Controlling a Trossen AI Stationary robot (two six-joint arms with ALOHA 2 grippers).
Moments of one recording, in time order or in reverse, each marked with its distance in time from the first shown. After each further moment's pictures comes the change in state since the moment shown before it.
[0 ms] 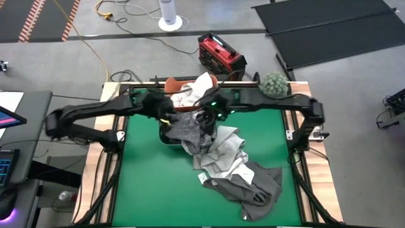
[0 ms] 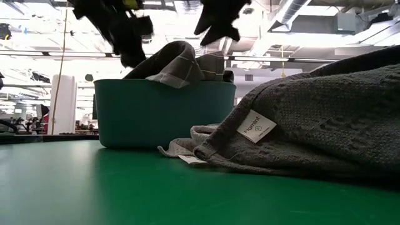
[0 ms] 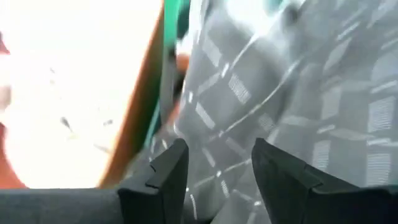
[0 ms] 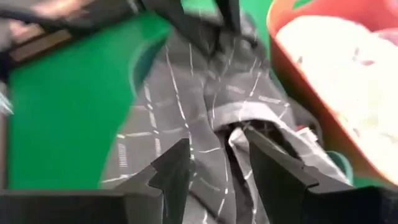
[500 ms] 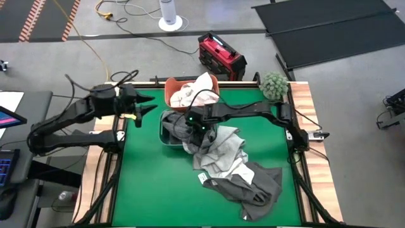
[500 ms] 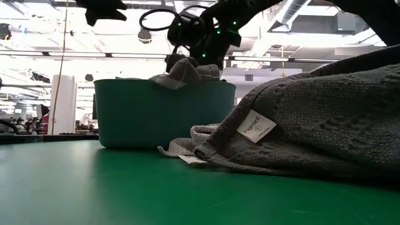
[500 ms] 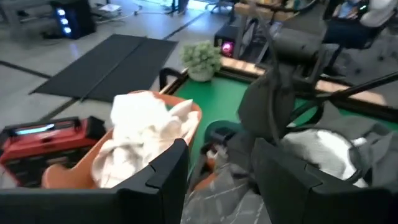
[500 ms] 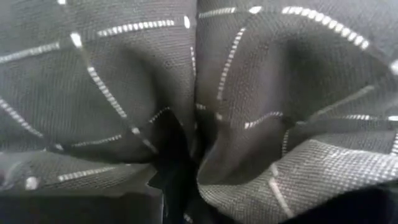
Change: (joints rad) left arm -0.001 -0.488 0.000 -0.025 -0.120 -0.130; right arm -0.010 0.374 0.001 0.085 -0.142 -0.044
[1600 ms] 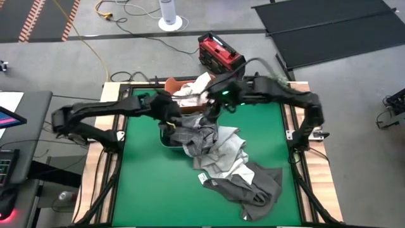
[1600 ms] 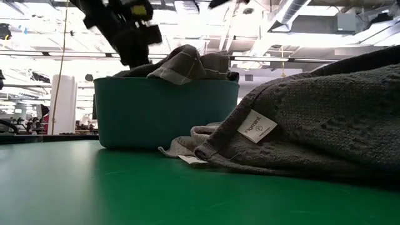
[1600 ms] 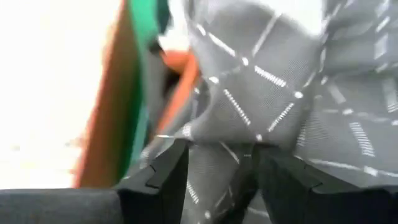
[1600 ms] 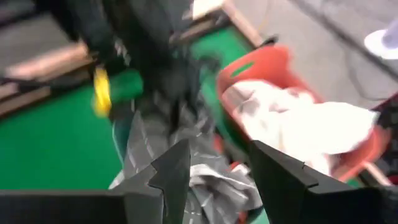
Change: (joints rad) left arm -0.008 0.599 -0.001 0.083 0.165 0.215; right arm 0.053 -0.362 0.373 -0.353 0.365 0.058
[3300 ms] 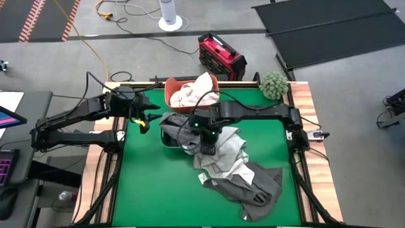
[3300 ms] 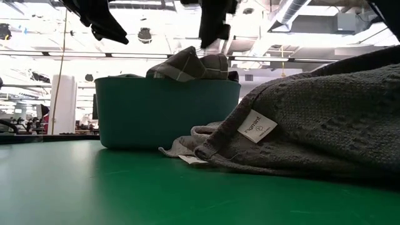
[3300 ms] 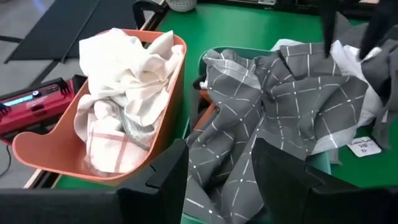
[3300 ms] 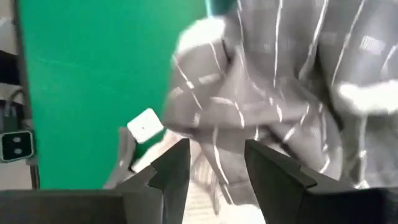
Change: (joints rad) left arm -0.001 -0.485 -0.006 -0.223 -0.114 -0.068; right arm 0.089 0.257 -0.001 -0.180 -0.356 -0.166
